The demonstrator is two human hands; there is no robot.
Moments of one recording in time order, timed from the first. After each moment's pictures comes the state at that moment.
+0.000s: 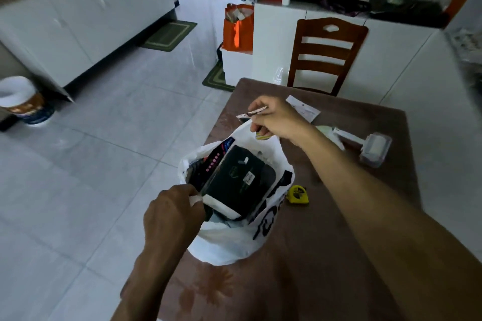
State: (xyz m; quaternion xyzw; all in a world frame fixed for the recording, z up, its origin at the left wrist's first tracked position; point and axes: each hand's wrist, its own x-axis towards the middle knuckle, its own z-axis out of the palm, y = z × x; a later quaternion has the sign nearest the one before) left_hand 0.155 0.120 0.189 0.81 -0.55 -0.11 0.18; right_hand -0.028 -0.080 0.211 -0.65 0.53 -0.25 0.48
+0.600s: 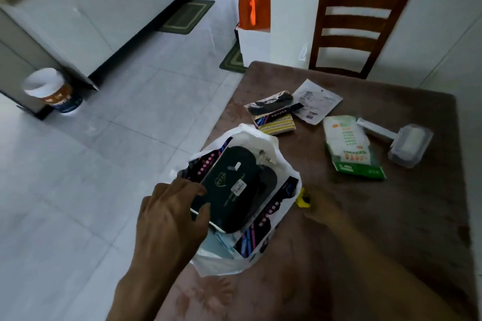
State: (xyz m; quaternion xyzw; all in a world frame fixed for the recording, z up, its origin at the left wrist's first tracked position) left_hand 0.117 0.090 0.186 0.75 -0.65 -0.03 0.12; right_hand -0.161 -0.043 -0.060 -0.68 0.63 0.02 0.37
